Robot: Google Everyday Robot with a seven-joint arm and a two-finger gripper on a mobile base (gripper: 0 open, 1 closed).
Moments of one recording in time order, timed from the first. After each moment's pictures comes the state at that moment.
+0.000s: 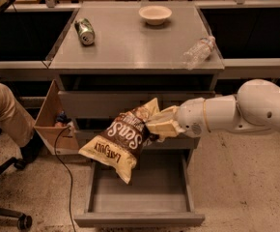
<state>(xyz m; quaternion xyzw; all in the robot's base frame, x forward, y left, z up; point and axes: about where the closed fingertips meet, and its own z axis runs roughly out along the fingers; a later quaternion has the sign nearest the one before) 0.505 -0.039 0.792 -0.47 0.71 0.34 0.40</state>
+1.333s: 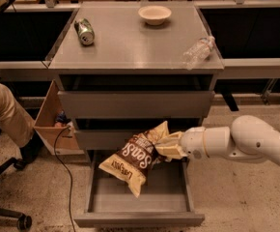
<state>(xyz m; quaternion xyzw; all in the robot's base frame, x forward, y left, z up) 0.512 -0.072 0.675 -0.45 0.74 0.32 0.39</state>
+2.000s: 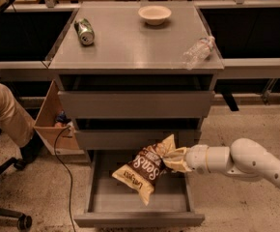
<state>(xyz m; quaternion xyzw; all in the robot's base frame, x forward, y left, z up) 0.524 -0.108 0.577 -0.46 0.73 0.30 0.41</state>
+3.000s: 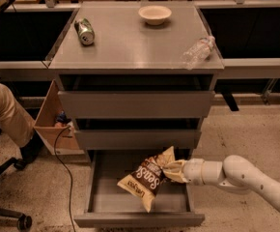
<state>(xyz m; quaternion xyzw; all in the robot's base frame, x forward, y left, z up) 0.535 -0.117 0.478 -0.44 0.74 0.30 0.42</state>
